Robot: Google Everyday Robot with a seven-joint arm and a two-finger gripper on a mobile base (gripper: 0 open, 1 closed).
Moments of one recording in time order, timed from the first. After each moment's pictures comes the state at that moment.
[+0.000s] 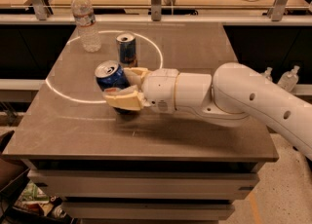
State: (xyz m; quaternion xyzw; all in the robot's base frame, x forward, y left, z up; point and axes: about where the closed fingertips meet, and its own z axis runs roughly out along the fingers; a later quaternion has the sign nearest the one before) arm 0.497 0.084 0.895 -0.47 0.59 0.37 0.54
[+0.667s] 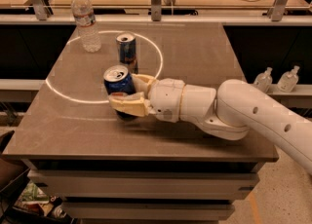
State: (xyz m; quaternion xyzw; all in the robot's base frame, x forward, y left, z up) arm 0.499 0.072 0.873 -0.44 0.58 0.39 0.56
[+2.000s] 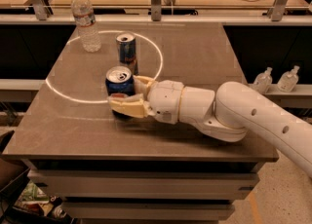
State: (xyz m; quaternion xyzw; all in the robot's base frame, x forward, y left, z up) arm 0.498 0.074 0.871 -0.44 0.58 0.40 0.56
